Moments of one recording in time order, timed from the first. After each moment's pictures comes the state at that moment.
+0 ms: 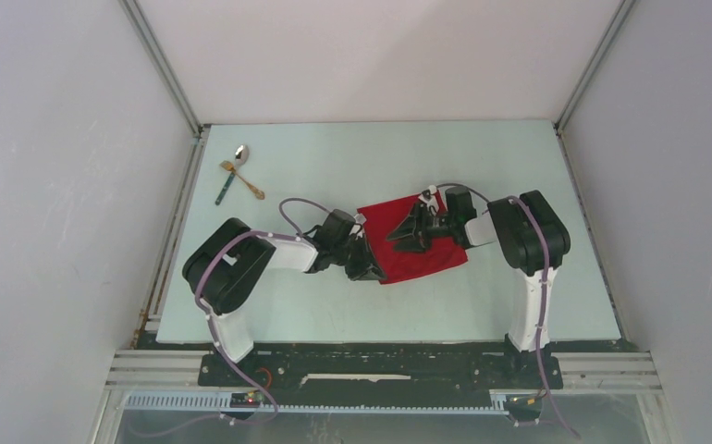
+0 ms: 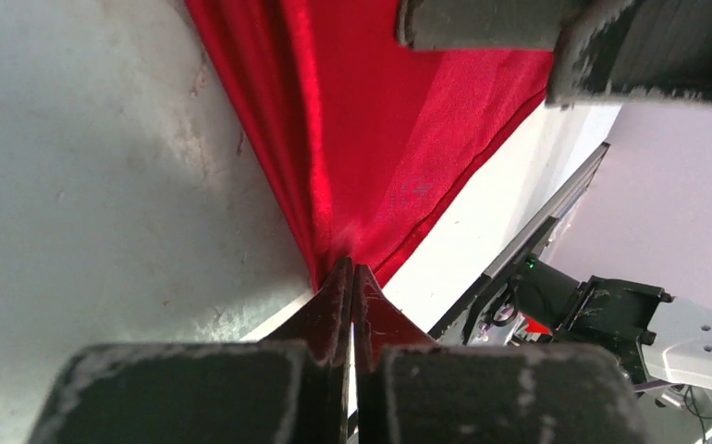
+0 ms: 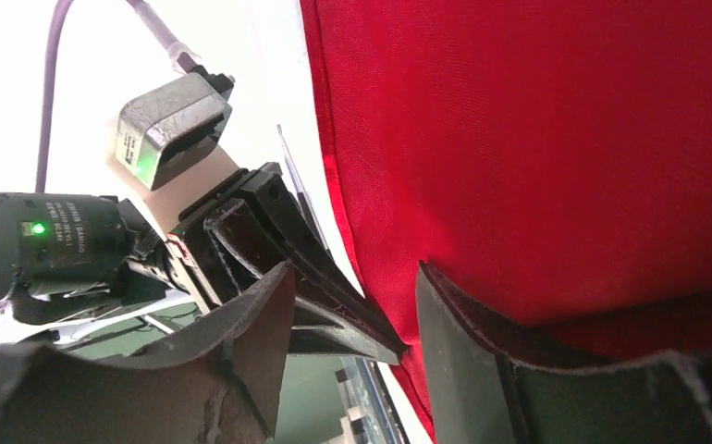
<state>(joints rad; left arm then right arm) -0.67 1.80 0.79 0.16 0.49 -0.96 0.28 2.07 0.89 0.48 -1.02 0.96</state>
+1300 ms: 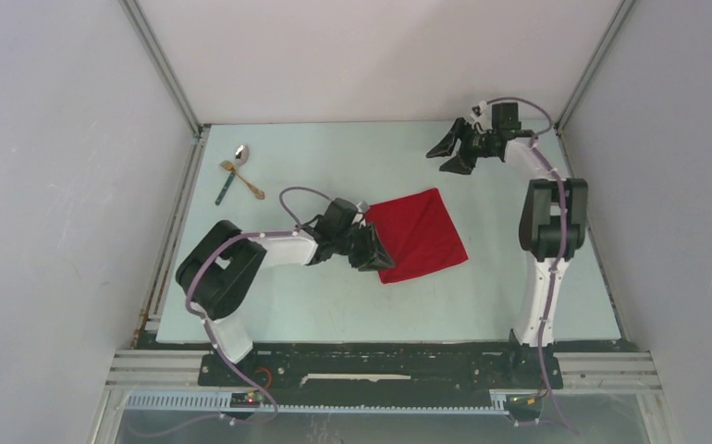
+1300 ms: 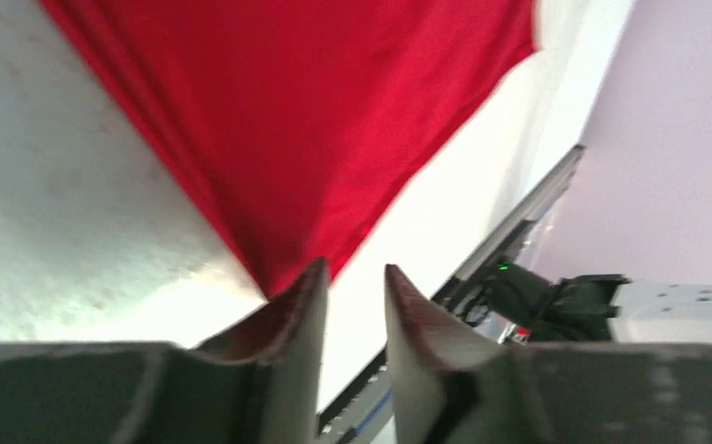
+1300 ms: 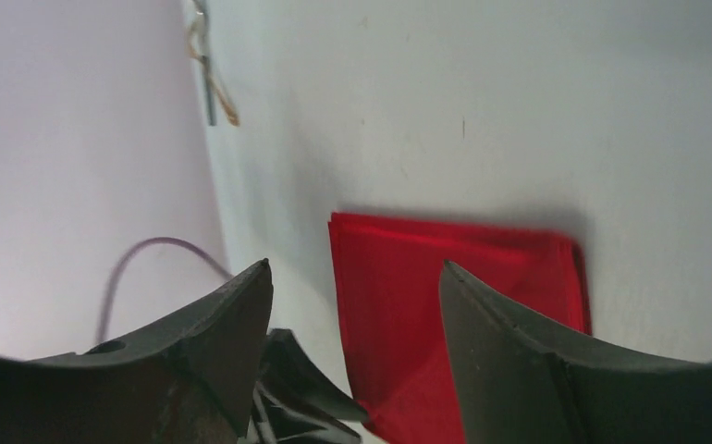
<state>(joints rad) -0.67 1.79 0.86 0.10 0.50 -0.96 0.01 2.26 1.82 -0.38 -0.88 0.61</state>
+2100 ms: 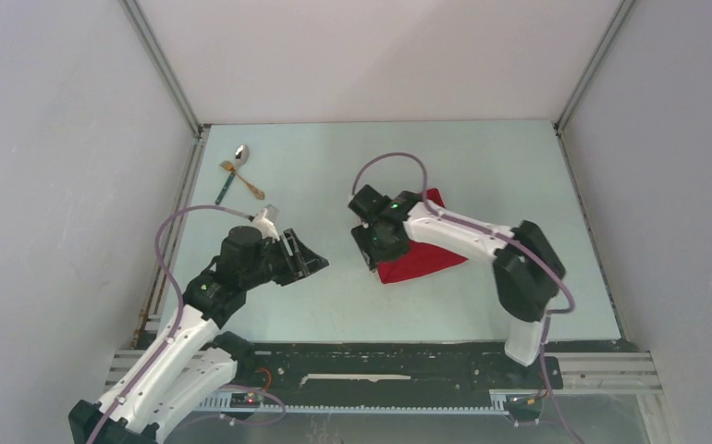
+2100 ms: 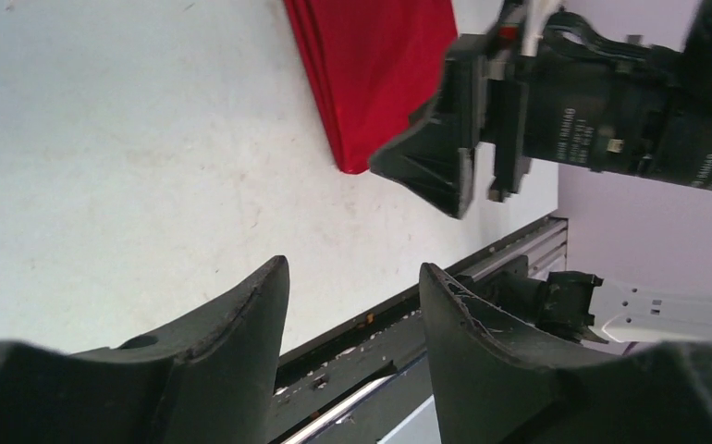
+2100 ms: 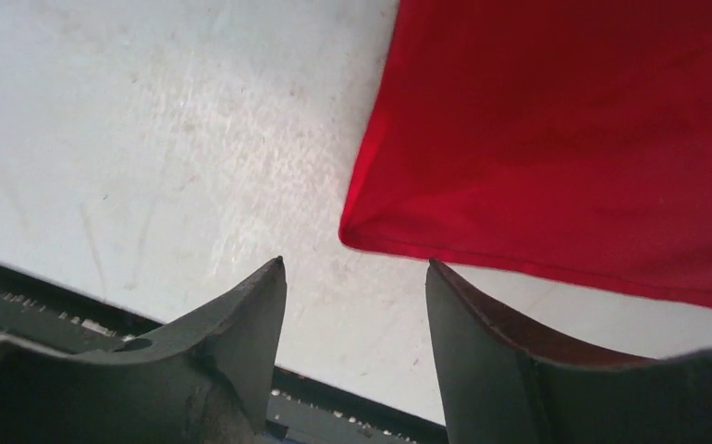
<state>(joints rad) -0.46 0.70 0.60 -0.45 0.27 -0.81 0.85 1.78 1.41 -0.85 0.04 0.37</state>
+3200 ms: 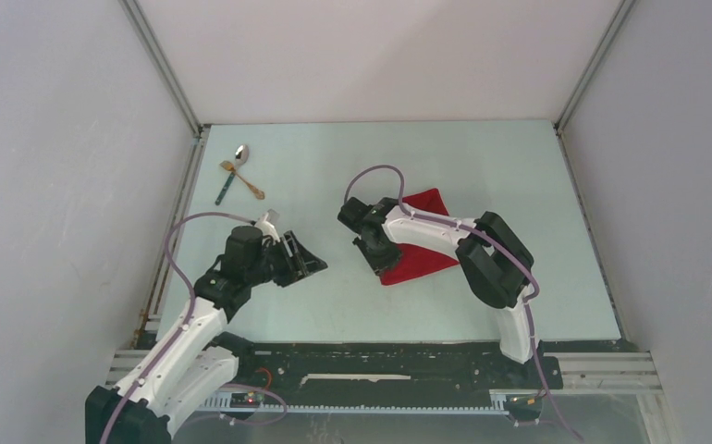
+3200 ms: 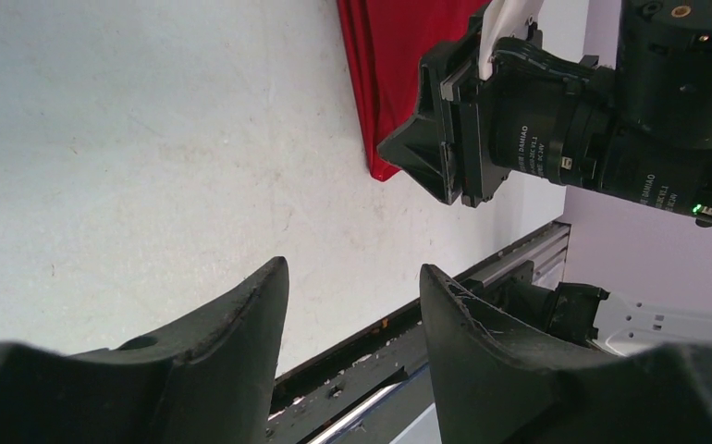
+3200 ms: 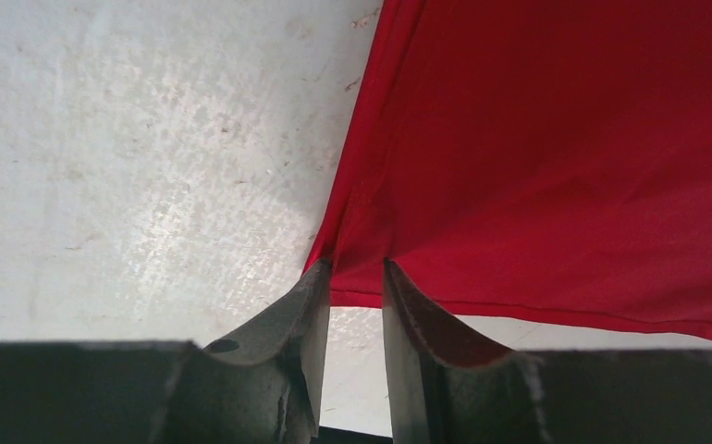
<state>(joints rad) -0.35 0.76 0.50 -0.36 0.38 -0.80 0.87 2.03 1.51 -0.90 0.12 0.32</state>
